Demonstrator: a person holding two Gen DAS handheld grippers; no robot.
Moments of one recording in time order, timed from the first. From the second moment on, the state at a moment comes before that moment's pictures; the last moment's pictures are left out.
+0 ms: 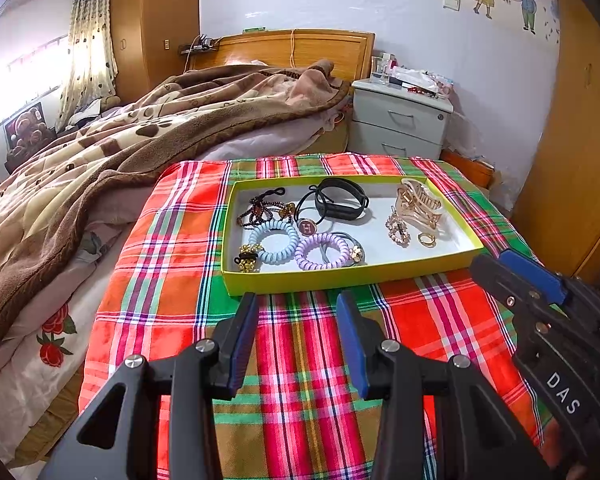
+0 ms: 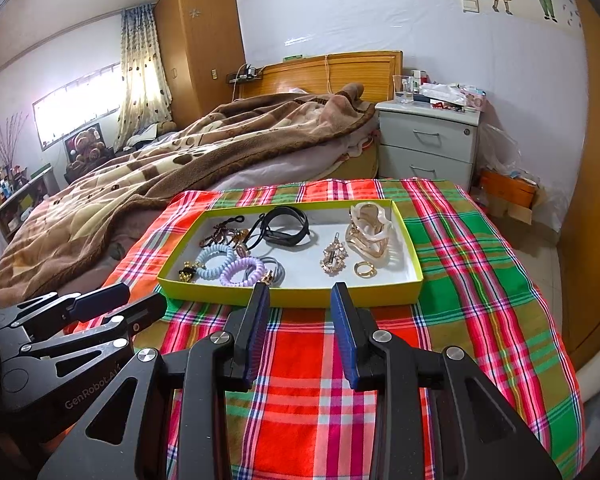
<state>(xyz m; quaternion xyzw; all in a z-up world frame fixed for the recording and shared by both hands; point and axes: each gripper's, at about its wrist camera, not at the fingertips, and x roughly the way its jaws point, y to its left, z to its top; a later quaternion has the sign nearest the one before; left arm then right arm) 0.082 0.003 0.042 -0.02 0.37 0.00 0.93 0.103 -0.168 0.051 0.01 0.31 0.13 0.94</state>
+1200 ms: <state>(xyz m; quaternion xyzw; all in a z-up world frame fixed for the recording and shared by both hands) 0.084 0.003 0.038 -0.01 0.38 0.00 0.93 0.102 -0.170 0.049 0.01 0.32 0.13 0.94</state>
